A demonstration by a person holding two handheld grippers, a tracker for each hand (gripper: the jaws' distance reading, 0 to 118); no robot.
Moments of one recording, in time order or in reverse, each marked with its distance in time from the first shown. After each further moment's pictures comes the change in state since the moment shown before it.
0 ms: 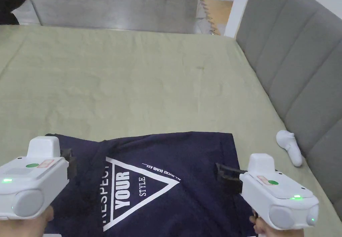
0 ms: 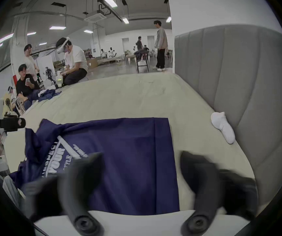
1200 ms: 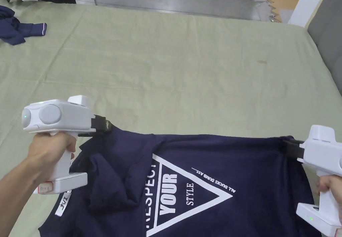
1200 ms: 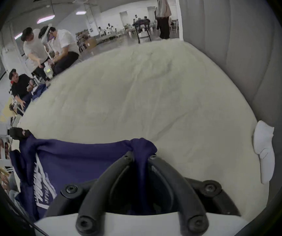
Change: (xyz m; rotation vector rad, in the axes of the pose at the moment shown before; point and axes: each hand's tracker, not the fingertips) left arm -0.117 0.072 -0.138 -0.305 -0.203 0.277; right arm 0.037 0.087 -0.130 -0.184 0.111 -0.093
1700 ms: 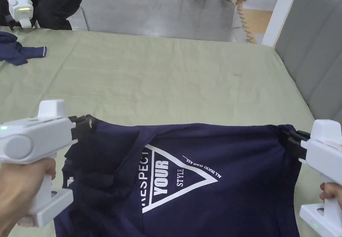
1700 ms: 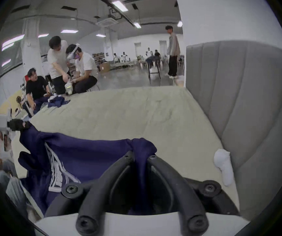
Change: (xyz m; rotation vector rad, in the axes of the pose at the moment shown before) left arm 0.041 -0.105 0.163 0.356 -0.014 -0.167; right arm -0.027 -0.054 0.173 0.287 0.009 0.214
